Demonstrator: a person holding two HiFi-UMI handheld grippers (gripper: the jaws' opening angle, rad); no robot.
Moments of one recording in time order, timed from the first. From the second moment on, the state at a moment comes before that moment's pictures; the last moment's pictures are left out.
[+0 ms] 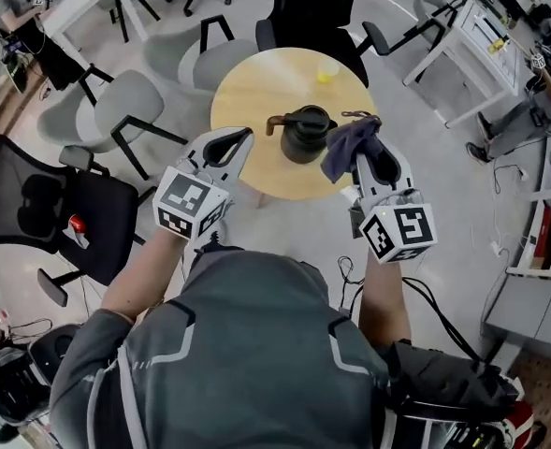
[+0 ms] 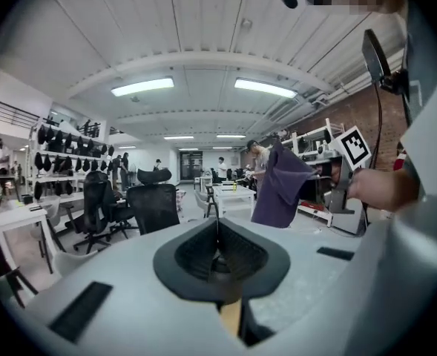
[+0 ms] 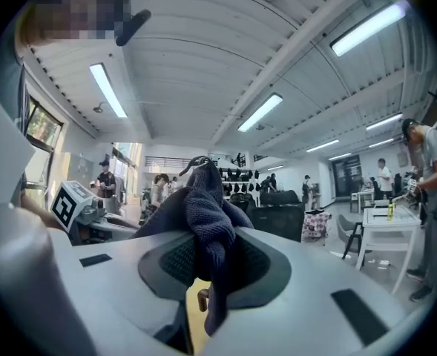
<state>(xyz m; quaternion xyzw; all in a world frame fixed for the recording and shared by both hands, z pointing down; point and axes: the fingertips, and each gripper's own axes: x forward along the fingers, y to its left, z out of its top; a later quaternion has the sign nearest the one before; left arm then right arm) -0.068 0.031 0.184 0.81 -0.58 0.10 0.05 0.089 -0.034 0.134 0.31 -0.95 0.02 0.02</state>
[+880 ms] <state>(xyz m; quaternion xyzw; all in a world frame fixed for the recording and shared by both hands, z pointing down) -0.099 -0.075 0.347 0.91 -0.35 0.20 0.04 0.039 -0.071 0.222 0.48 -0.87 0.07 0.04</state>
